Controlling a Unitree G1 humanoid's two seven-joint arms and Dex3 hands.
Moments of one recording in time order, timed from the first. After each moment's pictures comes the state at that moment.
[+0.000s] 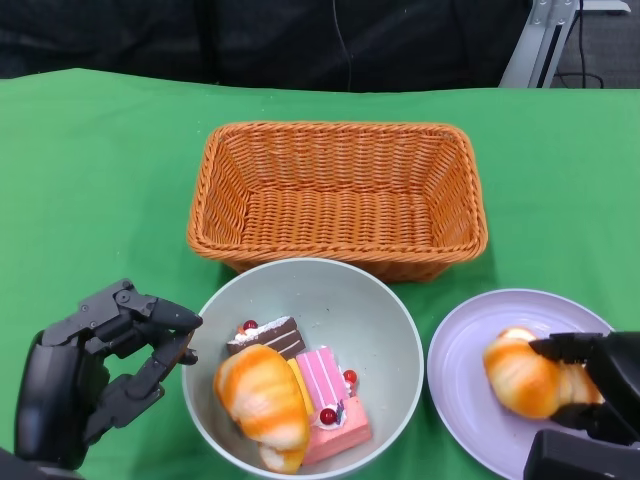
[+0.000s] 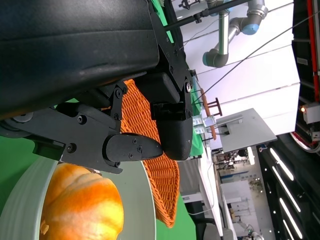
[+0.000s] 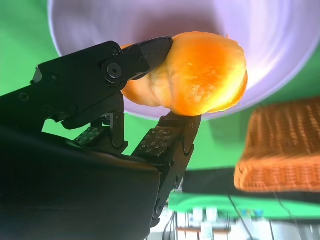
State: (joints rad) left arm 0.08 0.04 0.12 0.18 -0.14 -0.62 -0.22; right arm 0.08 -0.38 0.17 -0.02 -0.89 0.02 -0.06
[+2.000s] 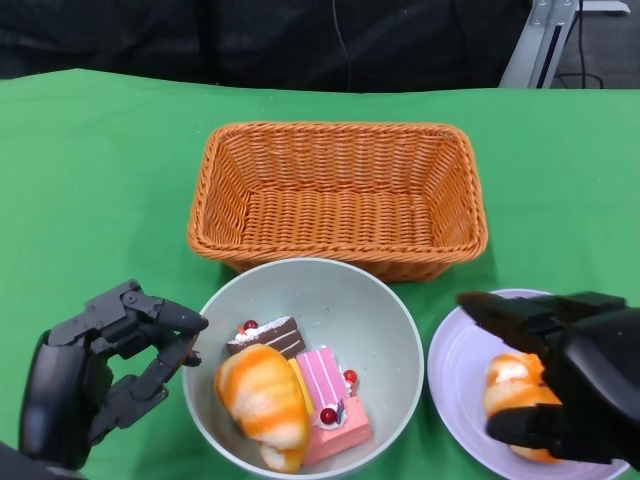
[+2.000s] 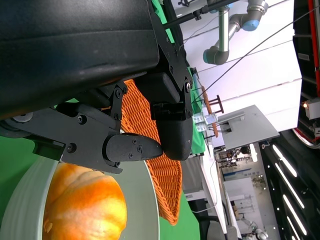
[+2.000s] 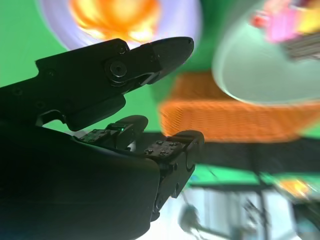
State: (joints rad) left arm 0.08 0.04 0.11 0.18 -0.12 -0.63 -0.22; right arm 0.24 -0.35 0.21 -0.79 -0.99 0.14 0.33
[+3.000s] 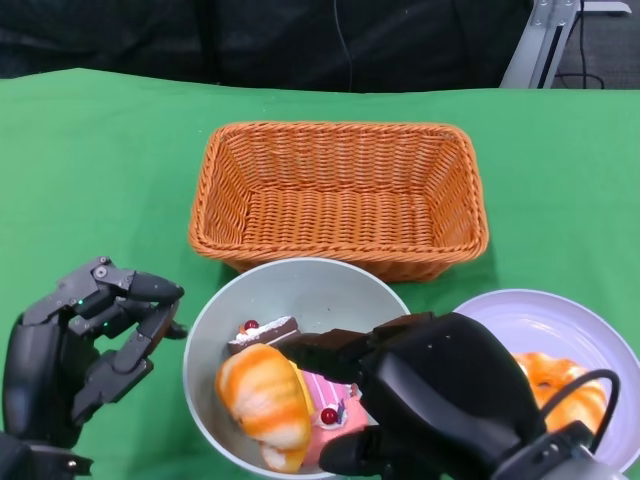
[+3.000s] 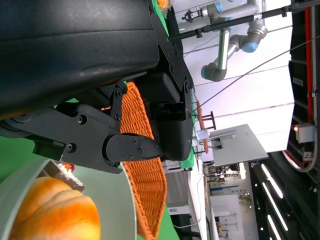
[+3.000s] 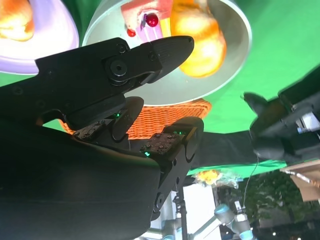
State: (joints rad) left arm 0.05 0.03 0.14 0.12 -0.21 -0.52 -0.20; right arm 0.08 -0.04 0.55 -0.63 -1.23 0.11 0.43
